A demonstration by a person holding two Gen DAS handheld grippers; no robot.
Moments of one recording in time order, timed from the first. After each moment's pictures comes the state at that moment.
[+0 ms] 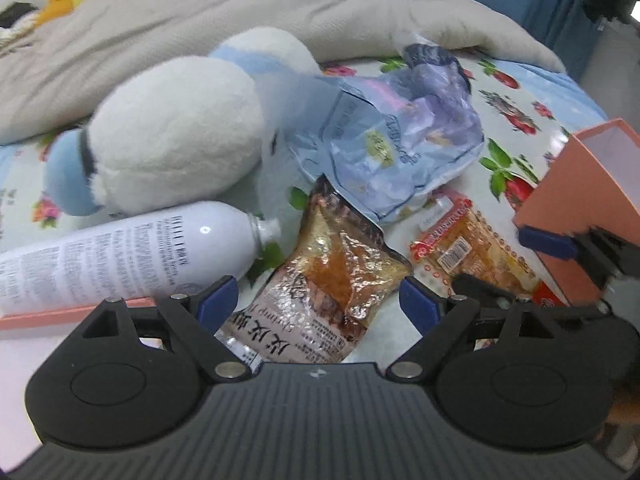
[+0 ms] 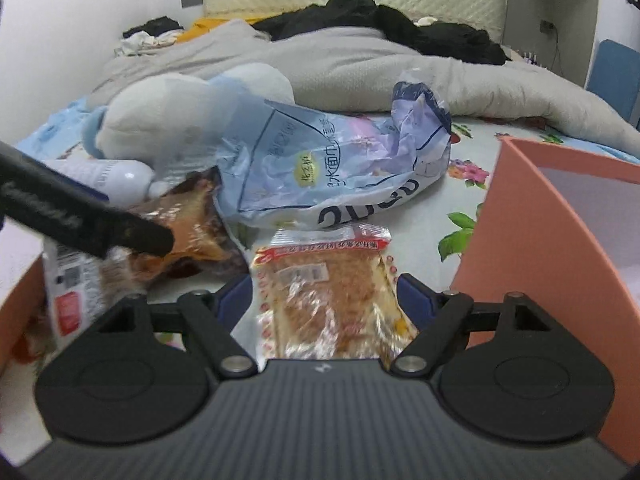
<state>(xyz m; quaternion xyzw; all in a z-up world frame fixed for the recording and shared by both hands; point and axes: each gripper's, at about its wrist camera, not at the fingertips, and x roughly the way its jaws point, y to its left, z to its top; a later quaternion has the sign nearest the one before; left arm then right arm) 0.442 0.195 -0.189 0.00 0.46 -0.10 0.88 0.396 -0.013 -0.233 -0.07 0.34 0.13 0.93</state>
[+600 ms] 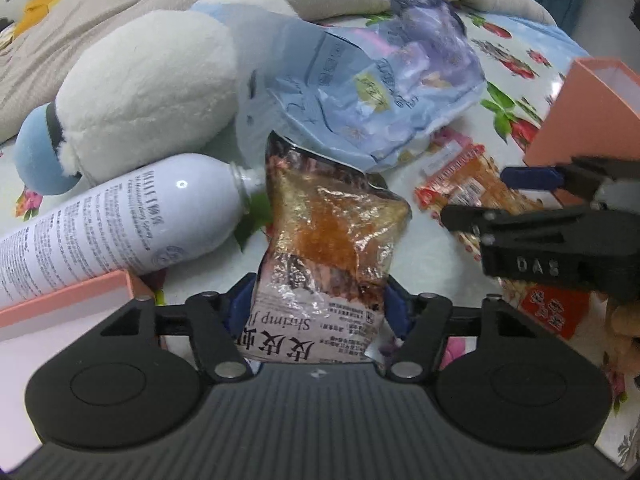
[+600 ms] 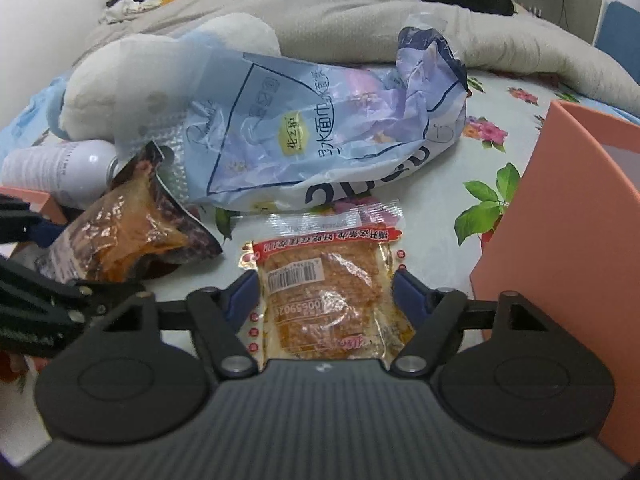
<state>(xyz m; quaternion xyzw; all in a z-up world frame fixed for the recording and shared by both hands) 0.438 0.180 -0.224 0.06 0.48 -0.11 0.87 0.424 -0.008 -0.244 -0.06 0.41 0.12 0.90</state>
